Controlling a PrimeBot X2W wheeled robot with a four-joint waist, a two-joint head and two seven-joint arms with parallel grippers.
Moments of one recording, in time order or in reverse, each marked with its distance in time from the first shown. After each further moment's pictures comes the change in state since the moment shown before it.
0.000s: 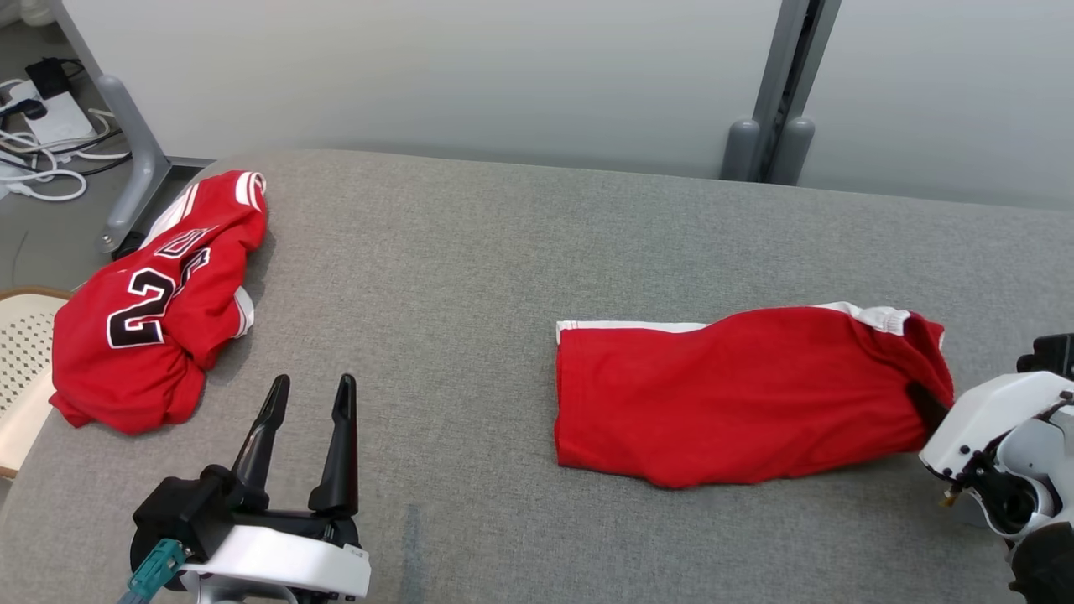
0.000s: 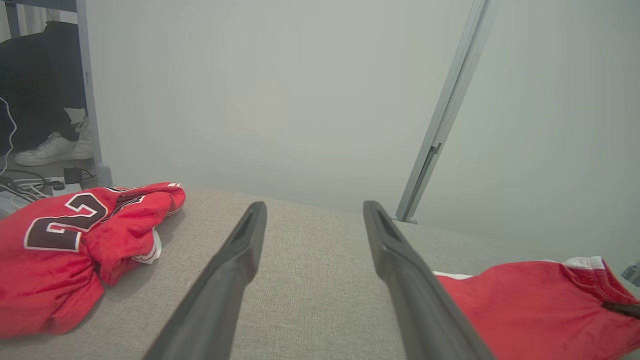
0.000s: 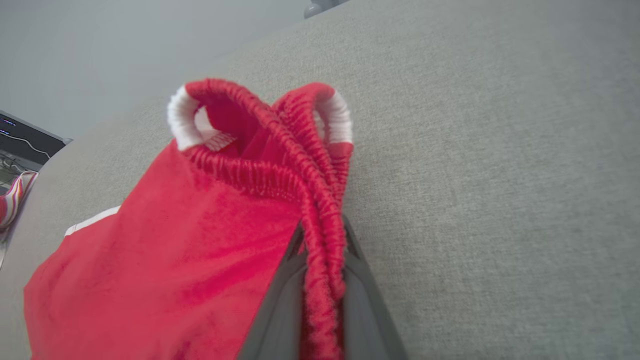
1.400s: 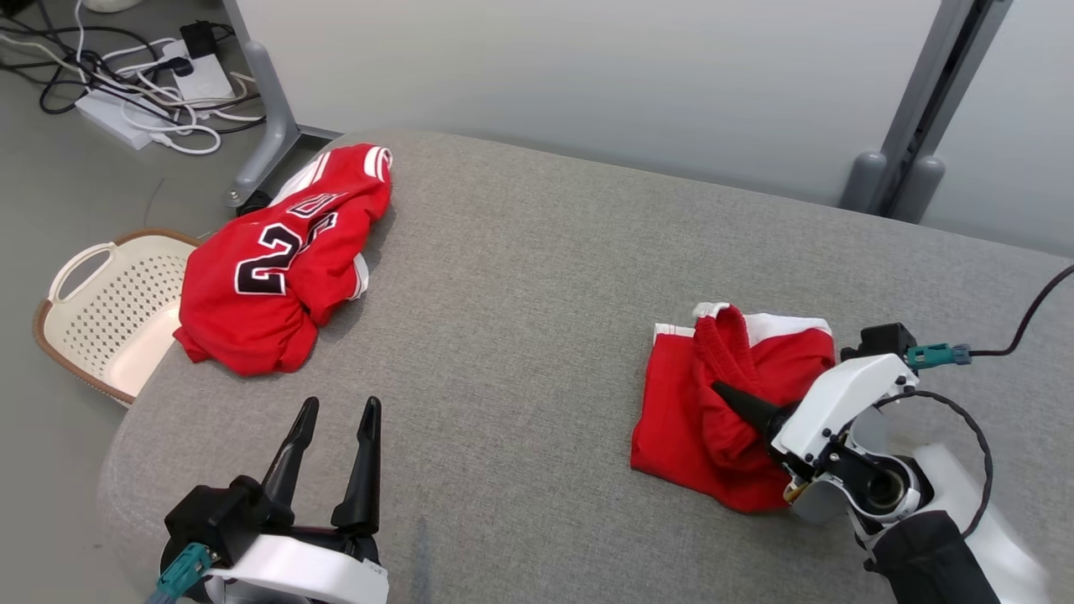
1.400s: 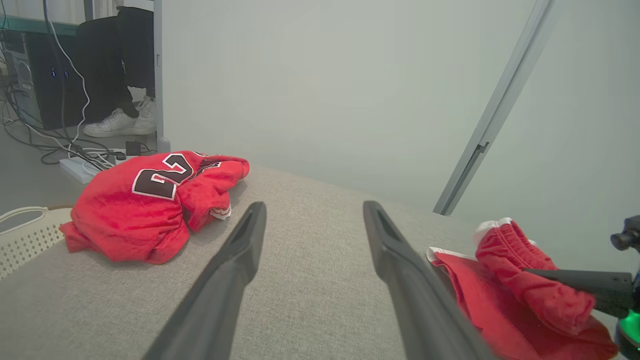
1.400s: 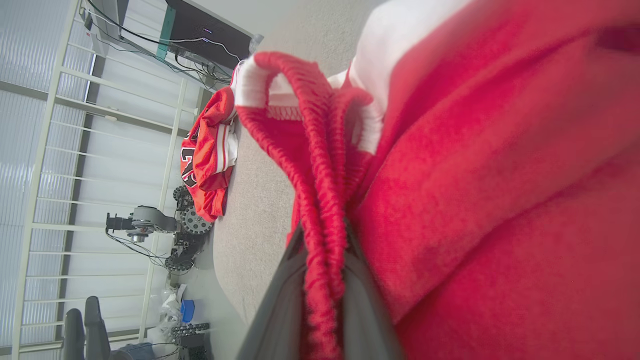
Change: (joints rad) left arm -0.005 -0.018 -0.033 0.081 -0.023 -0.035 -0.002; right arm 0.022 0.224 0.005 -0.195 0.264 0.000 0.286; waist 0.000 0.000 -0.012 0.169
